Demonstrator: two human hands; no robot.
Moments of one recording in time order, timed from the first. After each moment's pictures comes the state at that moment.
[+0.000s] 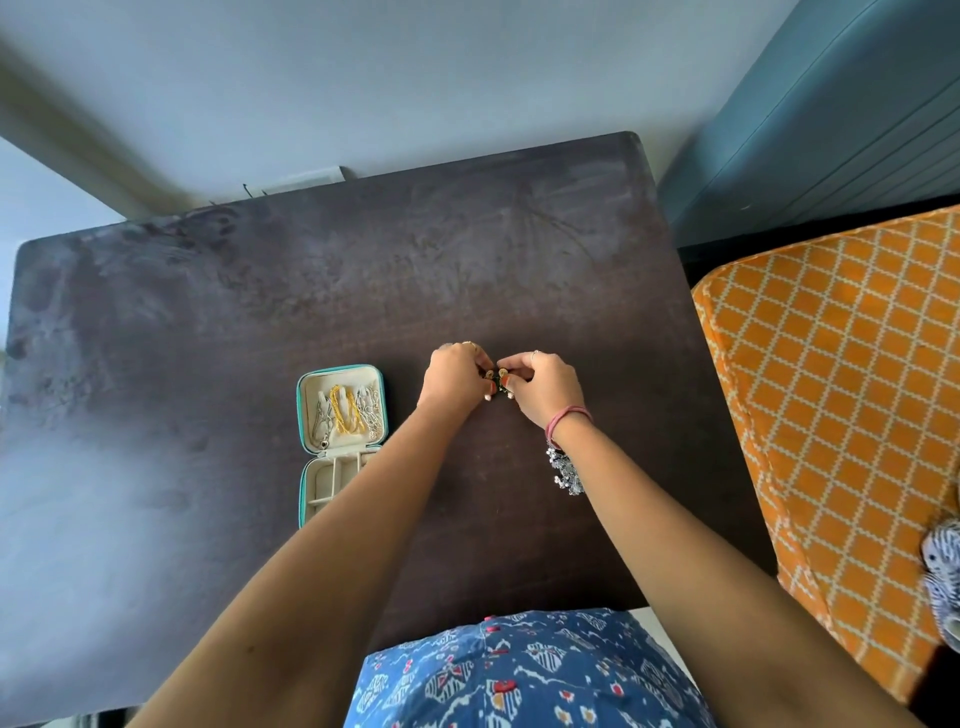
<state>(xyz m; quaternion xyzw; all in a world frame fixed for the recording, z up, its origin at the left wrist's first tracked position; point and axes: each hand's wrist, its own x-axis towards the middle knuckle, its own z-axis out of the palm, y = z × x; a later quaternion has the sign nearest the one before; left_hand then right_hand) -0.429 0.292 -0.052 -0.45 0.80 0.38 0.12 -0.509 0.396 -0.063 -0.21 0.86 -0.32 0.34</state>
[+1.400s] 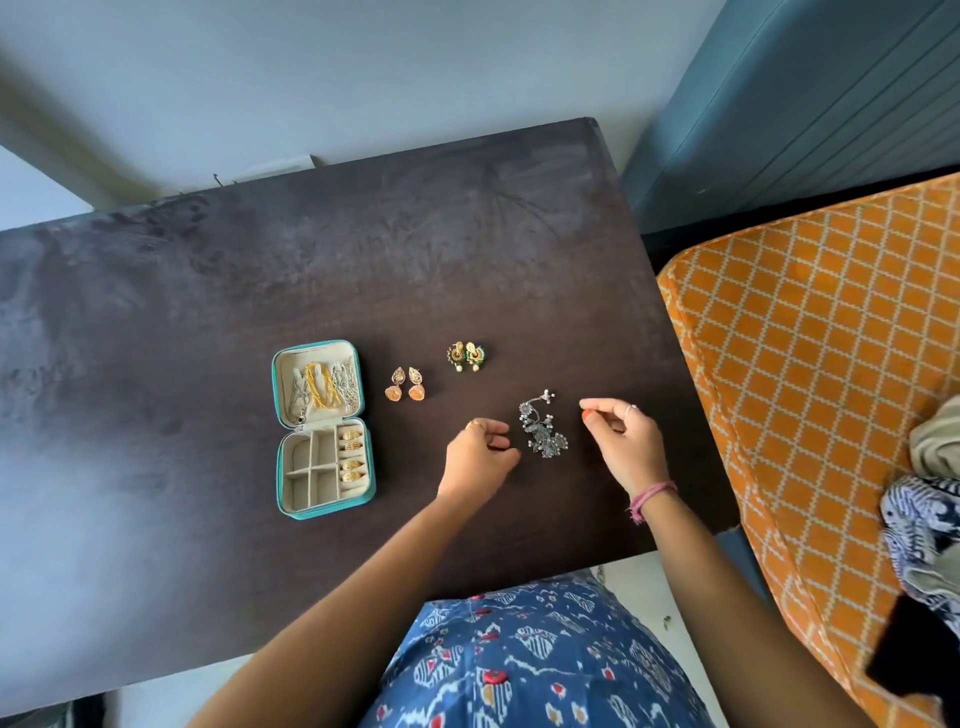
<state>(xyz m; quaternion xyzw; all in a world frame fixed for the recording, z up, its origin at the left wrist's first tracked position) -0.370 0.418 -0.058 -0.47 0.69 0.54 0.08 -0.502 0.551 -0.060 -0.11 0.86 -0.43 0.27</state>
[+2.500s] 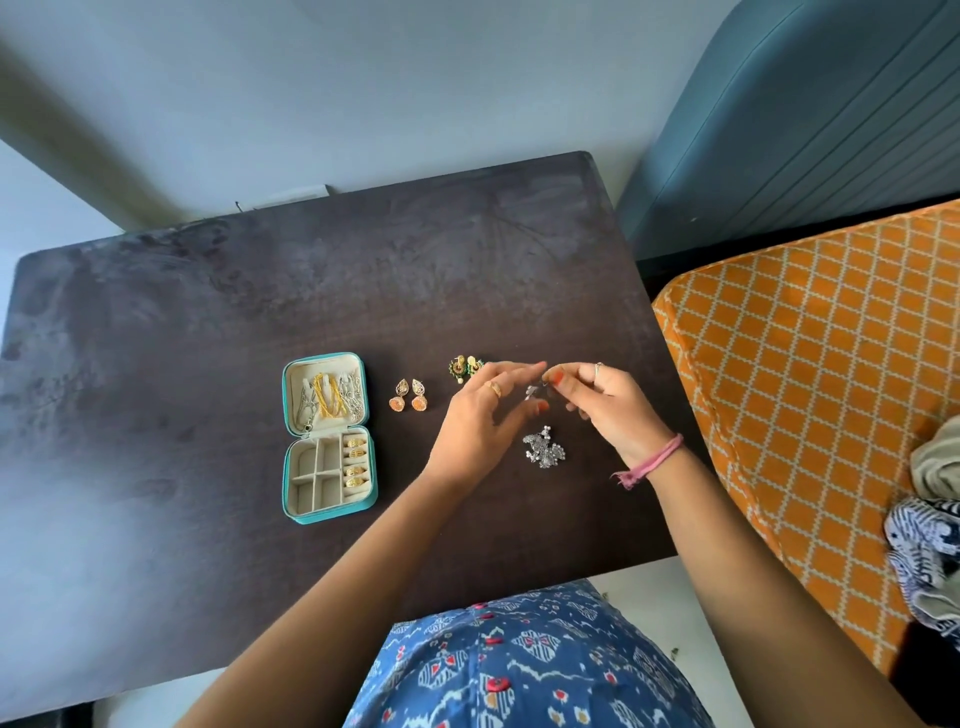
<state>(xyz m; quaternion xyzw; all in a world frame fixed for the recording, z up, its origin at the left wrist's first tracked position) -0.386 0.397 0.007 -0.21 0.84 0.47 -0.20 -0.516 0.509 0.016 -0.20 0.73 -0.53 0.40</state>
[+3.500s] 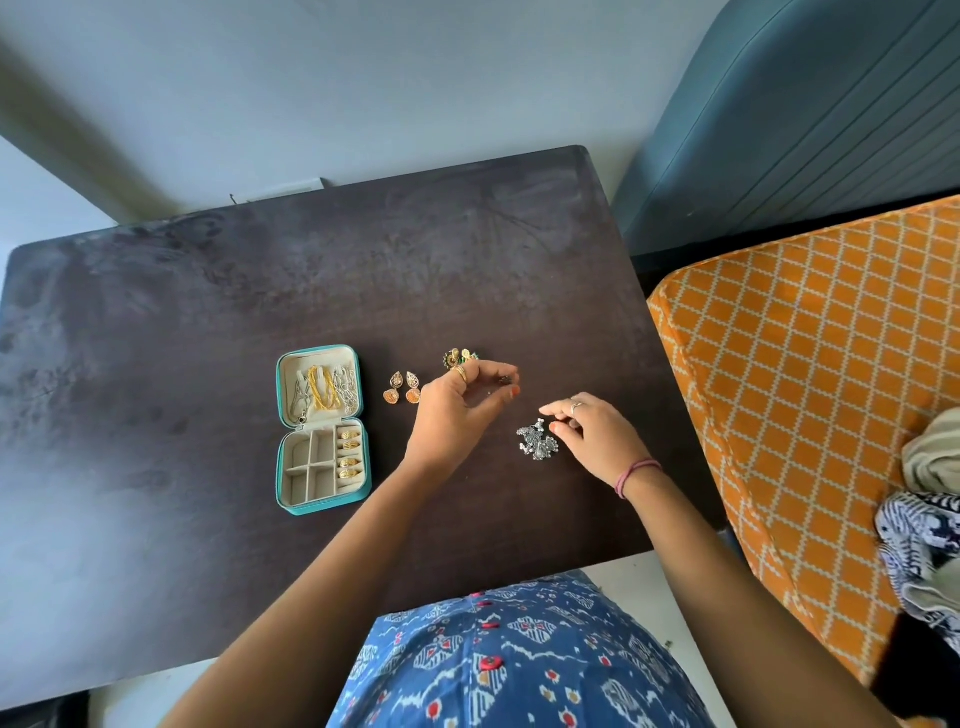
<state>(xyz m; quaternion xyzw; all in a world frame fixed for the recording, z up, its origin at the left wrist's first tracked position) -0.378 0.393 0.011 -0.32 0.71 0.61 -0.15 -0.512 0.540 -0.047 -0.40 0.86 -0.19 0.27</state>
